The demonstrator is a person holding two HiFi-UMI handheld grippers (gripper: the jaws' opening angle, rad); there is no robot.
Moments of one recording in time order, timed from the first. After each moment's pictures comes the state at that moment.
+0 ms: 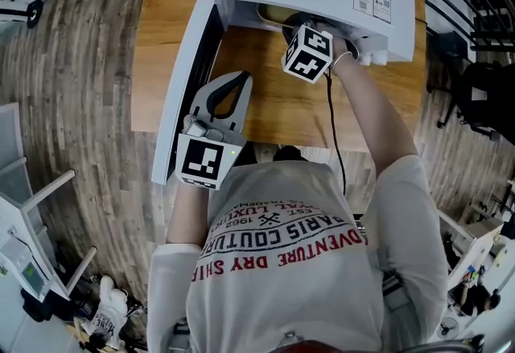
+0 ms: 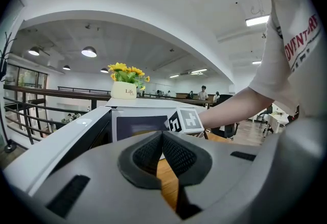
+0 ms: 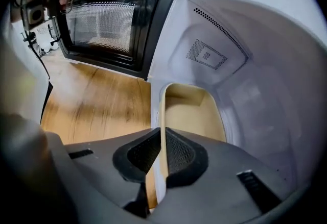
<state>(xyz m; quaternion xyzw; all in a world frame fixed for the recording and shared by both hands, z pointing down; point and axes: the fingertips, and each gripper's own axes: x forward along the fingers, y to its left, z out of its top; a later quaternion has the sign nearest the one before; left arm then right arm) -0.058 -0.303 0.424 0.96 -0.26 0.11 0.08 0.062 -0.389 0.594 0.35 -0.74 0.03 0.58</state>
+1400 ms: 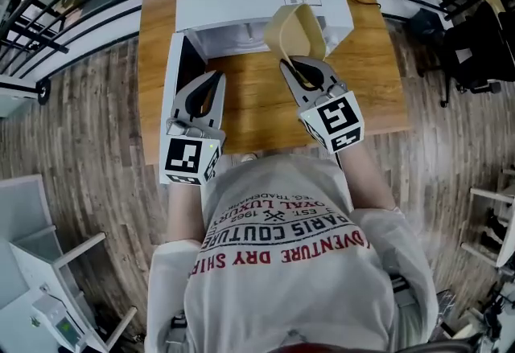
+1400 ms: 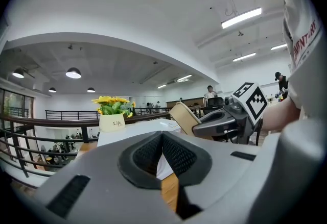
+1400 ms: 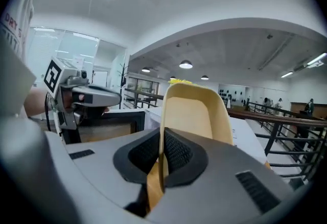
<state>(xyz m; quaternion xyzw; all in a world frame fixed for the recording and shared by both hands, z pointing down) -0.057 -0.289 0.348 0.97 -0.21 0.07 -0.03 0.052 -0.251 0.383 0.63 -0.76 0.04 0.15</state>
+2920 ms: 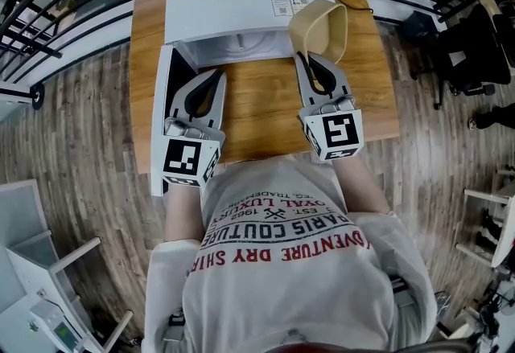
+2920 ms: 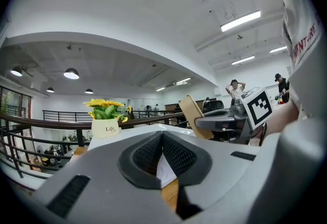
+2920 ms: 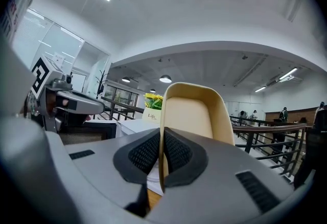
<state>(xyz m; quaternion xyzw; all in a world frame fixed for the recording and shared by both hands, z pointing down) -0.021 -0.292 0.335 0.98 -0.20 0.05 -0.03 0.113 -0.241 0.346 0.73 -0.67 -0.02 0.09</state>
